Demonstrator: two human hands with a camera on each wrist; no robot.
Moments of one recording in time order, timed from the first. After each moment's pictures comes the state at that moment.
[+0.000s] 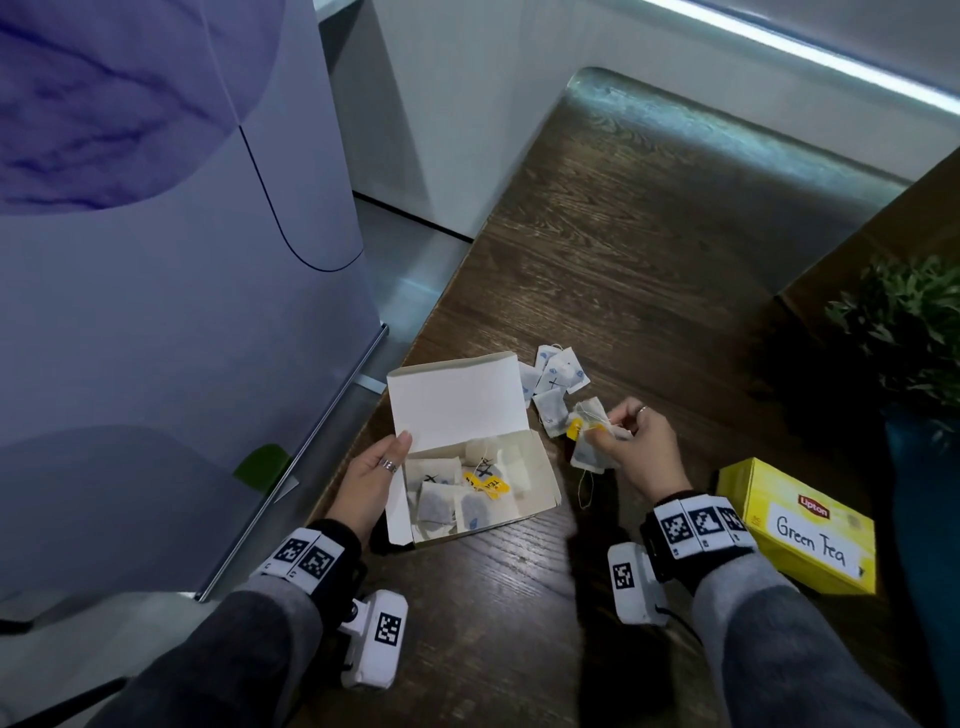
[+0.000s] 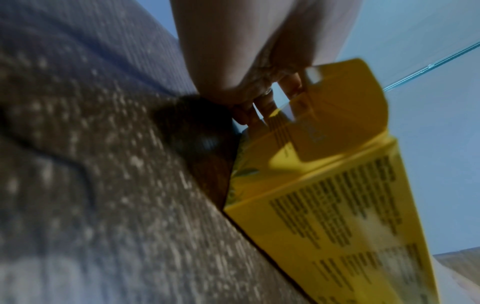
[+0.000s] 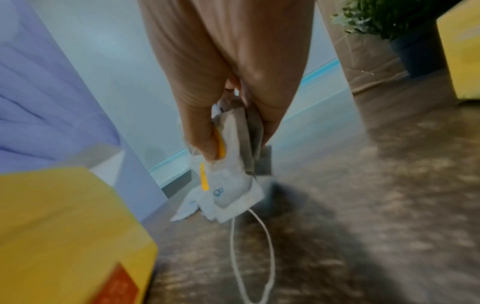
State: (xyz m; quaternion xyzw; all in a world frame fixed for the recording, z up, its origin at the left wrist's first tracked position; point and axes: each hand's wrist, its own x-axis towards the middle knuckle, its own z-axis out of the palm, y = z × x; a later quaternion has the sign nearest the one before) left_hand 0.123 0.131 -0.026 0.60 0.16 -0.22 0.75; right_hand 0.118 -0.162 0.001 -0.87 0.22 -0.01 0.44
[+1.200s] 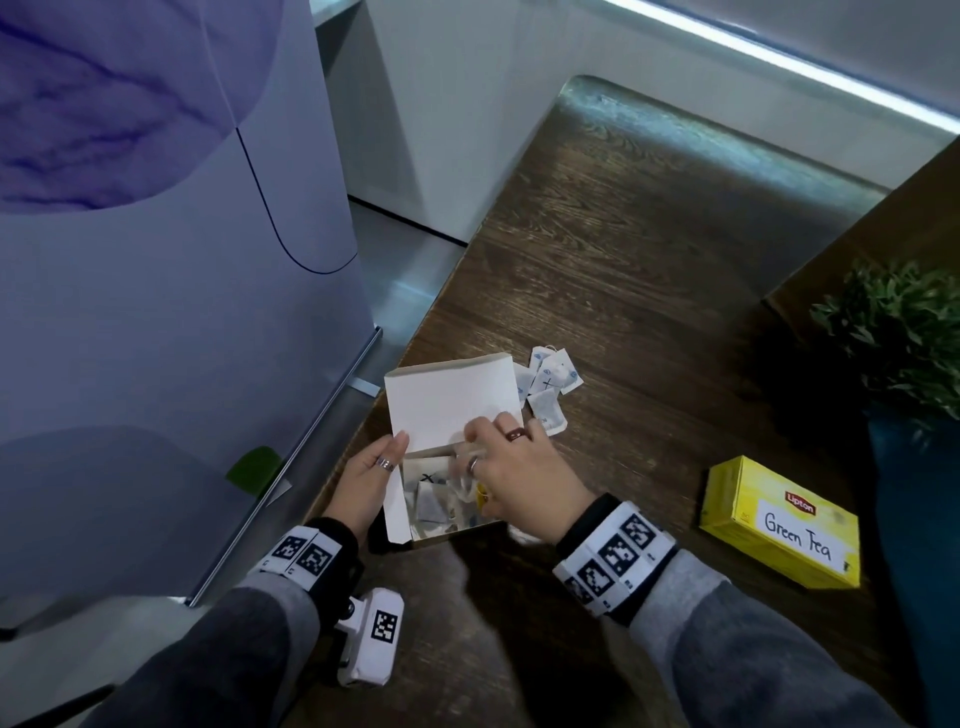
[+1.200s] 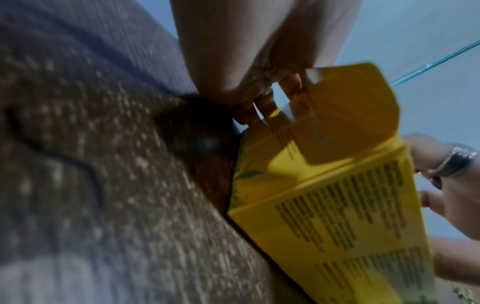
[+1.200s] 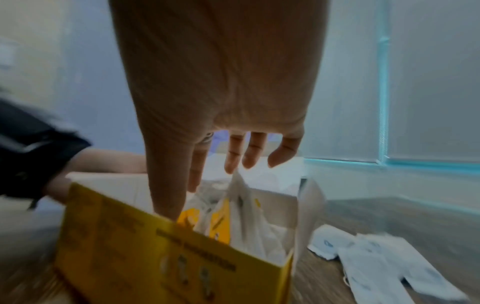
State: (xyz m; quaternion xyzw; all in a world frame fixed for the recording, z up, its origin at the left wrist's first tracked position) left_hand 0.120 0.130 -0.022 0.59 0.14 -0.23 0.76; right_hand 0.102 -0.047 0.037 -0.97 -0.24 0.07 -0.04
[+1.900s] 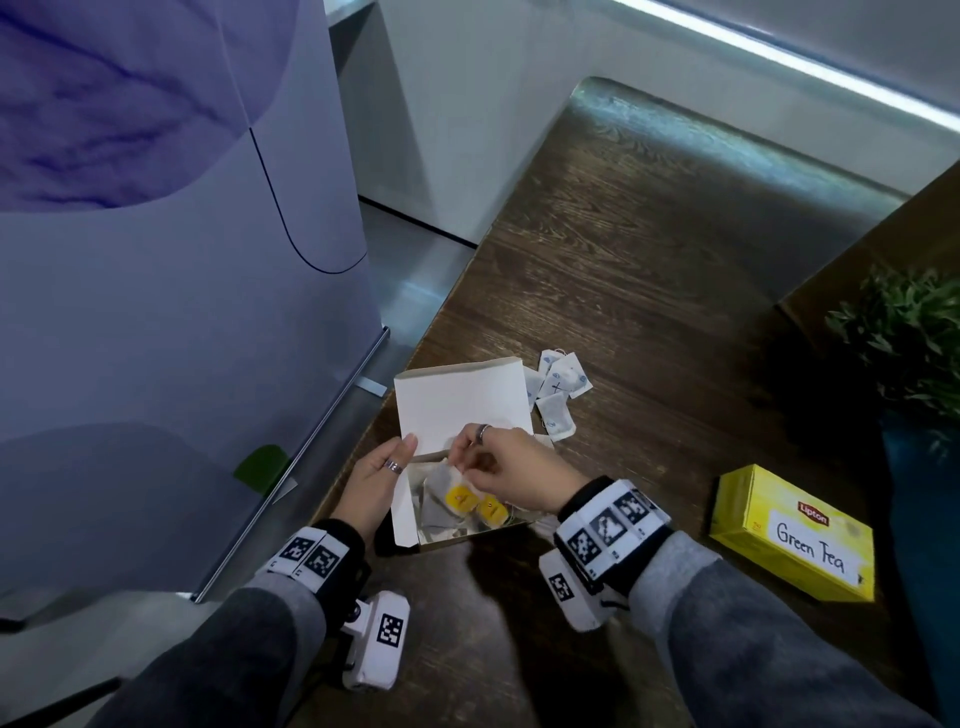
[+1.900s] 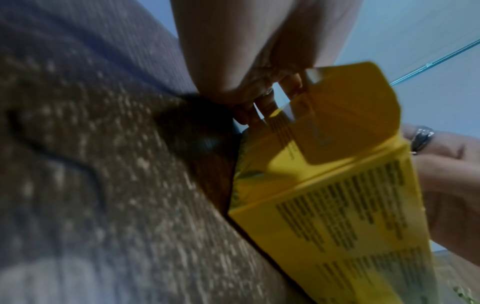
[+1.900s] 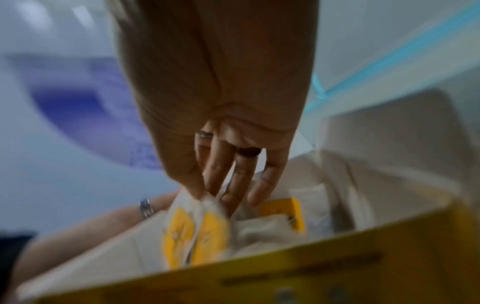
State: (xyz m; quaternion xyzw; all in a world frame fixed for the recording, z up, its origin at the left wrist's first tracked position) left_hand 0.122 0.131 -0.024 0.60 0.15 -0.23 0.75; right_hand 0.129 -0.045 0.032 -0.90 -0.12 0.26 0.34
